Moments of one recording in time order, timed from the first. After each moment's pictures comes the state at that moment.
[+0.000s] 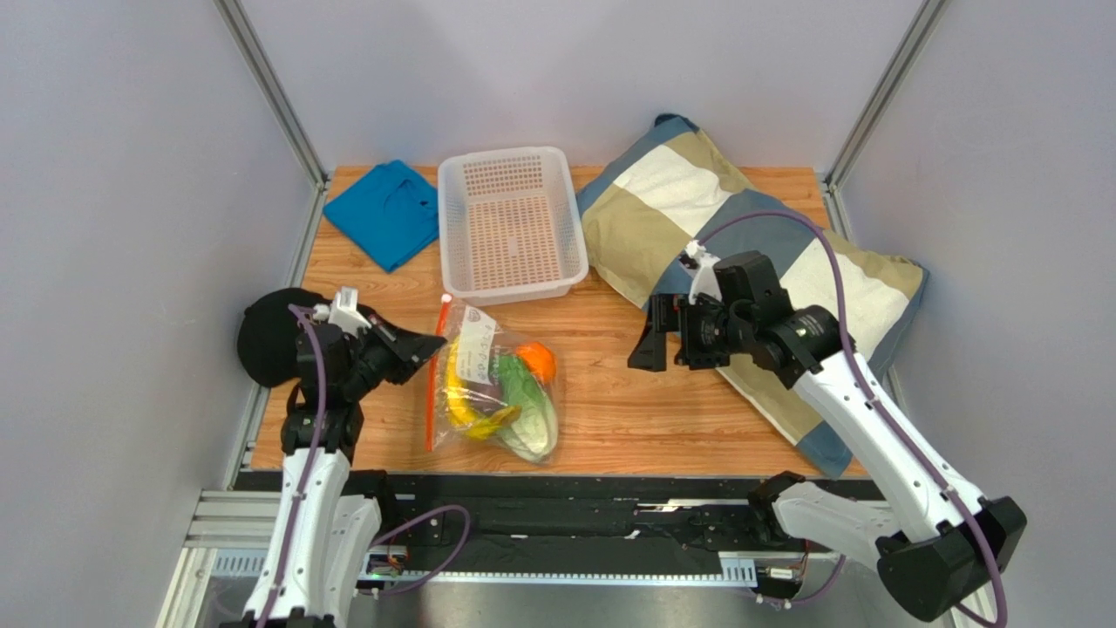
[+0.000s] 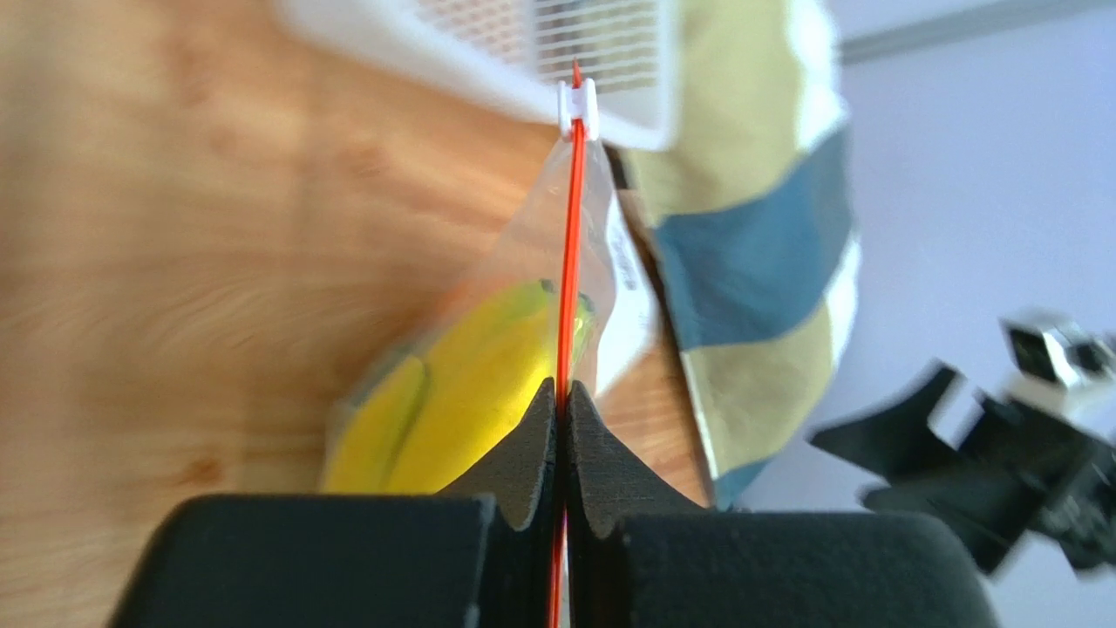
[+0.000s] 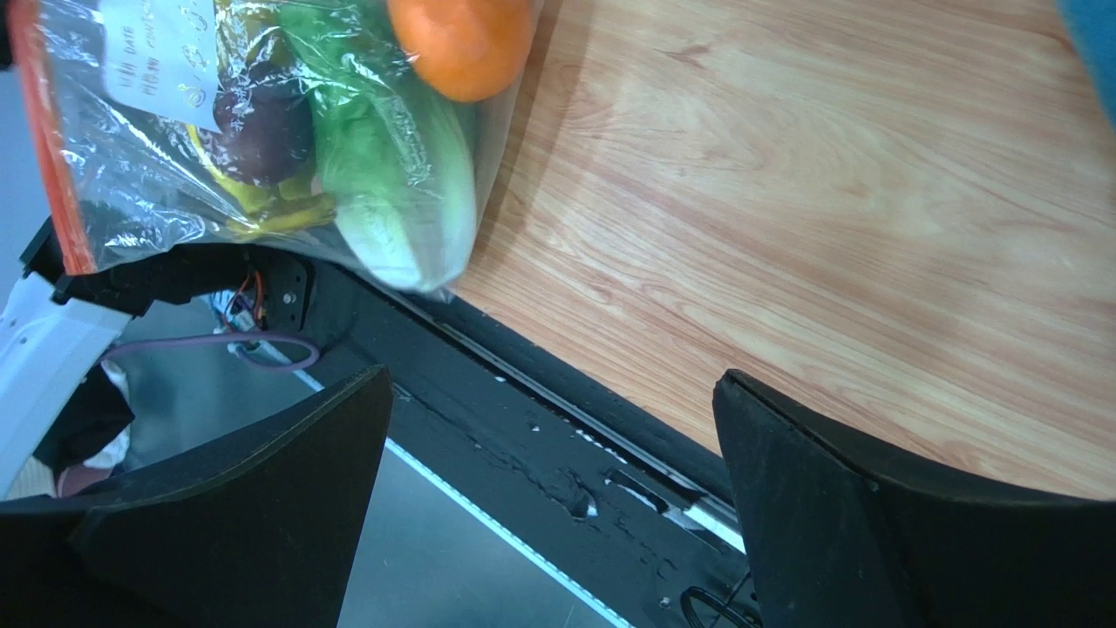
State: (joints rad) left arm 0.09 0.61 0.42 -0.25 0.55 -0.90; right arm 0.48 1.04 1.07 -0.86 -0.35 0.41
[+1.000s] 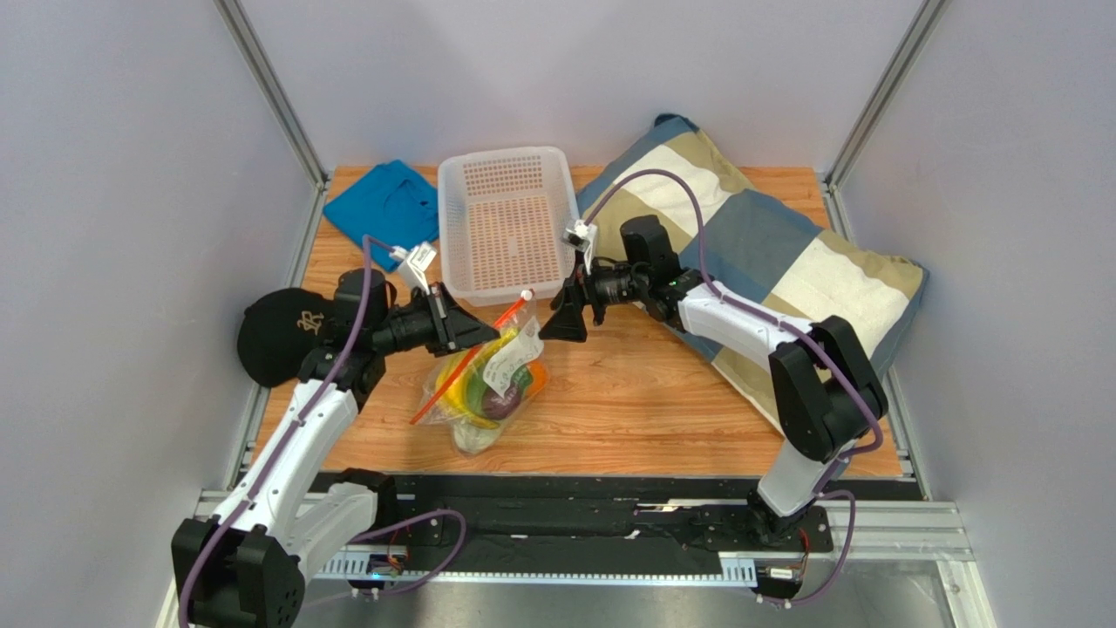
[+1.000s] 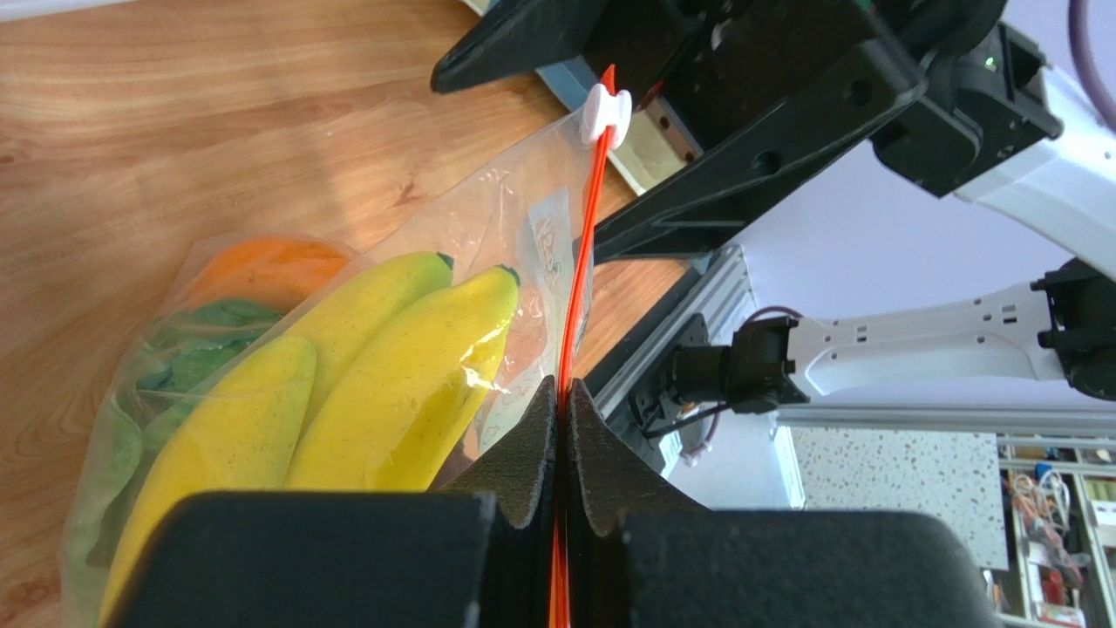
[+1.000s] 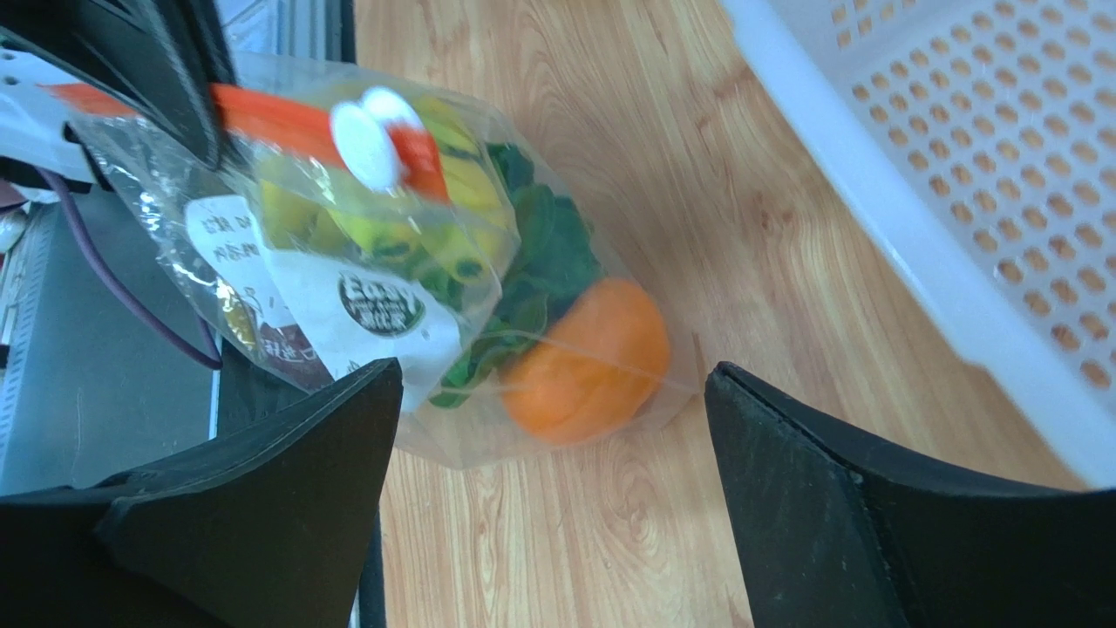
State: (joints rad) left arm -0.19 0.93 0.69 -0.20 0.80 -0.66; right arm 0.56 1.70 1.13 0.06 -0.91 0.05
